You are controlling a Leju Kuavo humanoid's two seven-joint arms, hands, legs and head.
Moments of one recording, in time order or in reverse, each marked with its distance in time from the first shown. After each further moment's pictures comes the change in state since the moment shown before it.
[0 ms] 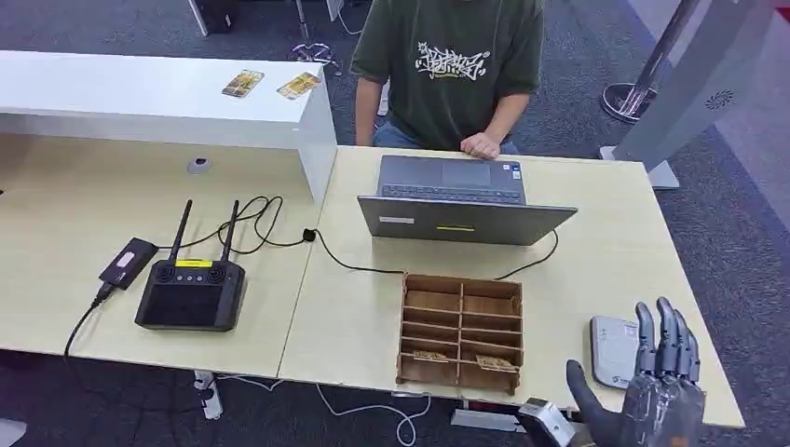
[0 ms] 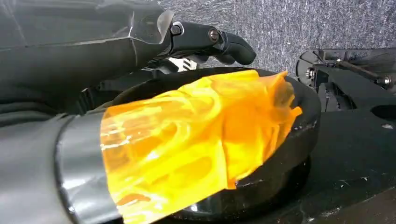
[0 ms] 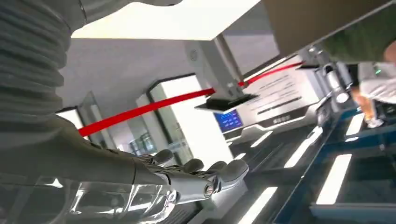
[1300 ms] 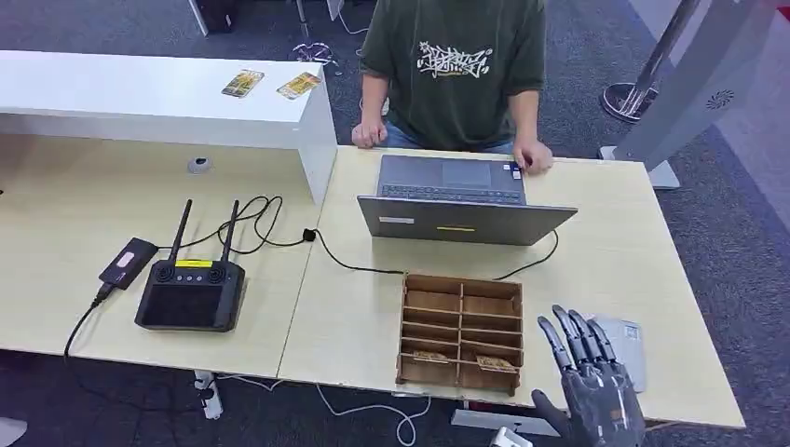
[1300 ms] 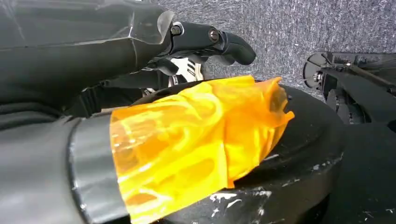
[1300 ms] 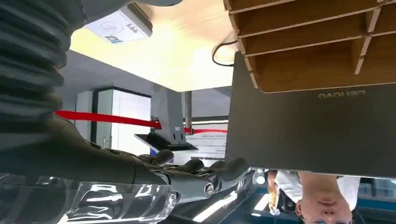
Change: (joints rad) left arm 0.017 0.012 0.025 0.000 0.000 -0.004 -0.001; right arm -0.178 -0.486 0.392 0.075 -0.064 0.240 0.233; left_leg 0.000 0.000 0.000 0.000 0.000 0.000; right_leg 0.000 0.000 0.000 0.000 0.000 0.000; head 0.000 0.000
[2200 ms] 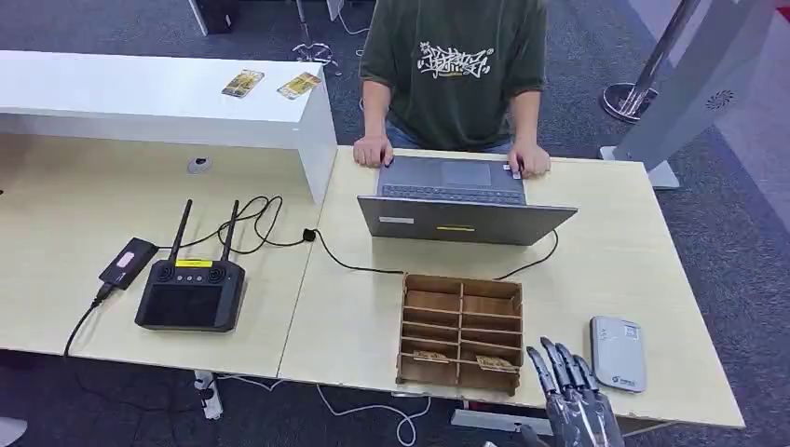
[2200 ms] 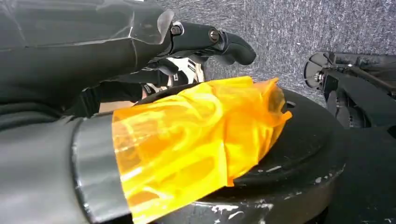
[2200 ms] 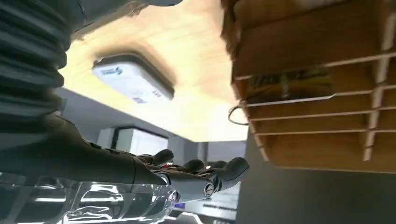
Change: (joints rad) left arm 0.004 0.000 0.033 0.000 0.000 0.001 0.001; right arm -0.022 -0.035 0.198 0.017 -0.089 0.049 0.208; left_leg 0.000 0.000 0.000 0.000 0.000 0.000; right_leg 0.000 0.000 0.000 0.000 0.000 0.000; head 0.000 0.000
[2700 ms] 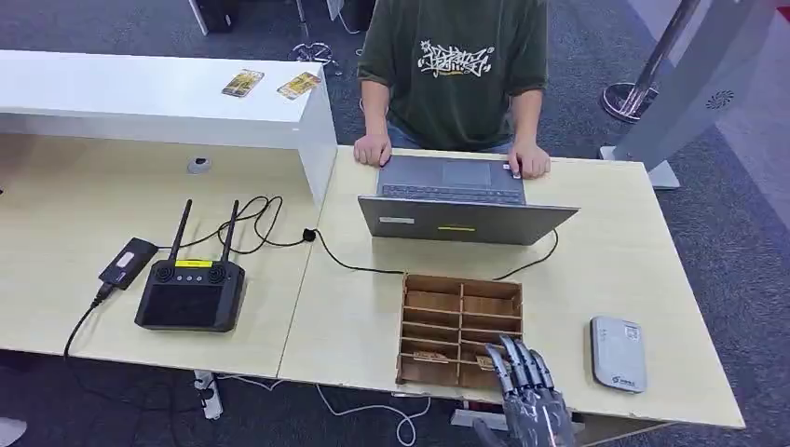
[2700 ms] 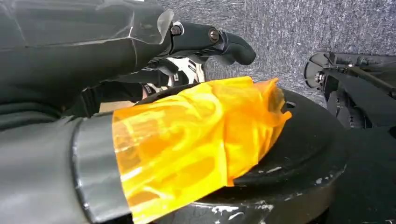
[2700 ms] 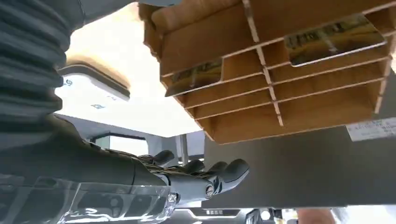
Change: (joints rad) left arm 0.000 0.000 0.000 0.000 0.000 0.004 0.000; right arm -0.071 0.160 0.105 0.108 0.096 -0.165 -0.014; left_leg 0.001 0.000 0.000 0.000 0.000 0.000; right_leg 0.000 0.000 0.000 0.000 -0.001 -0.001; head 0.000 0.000
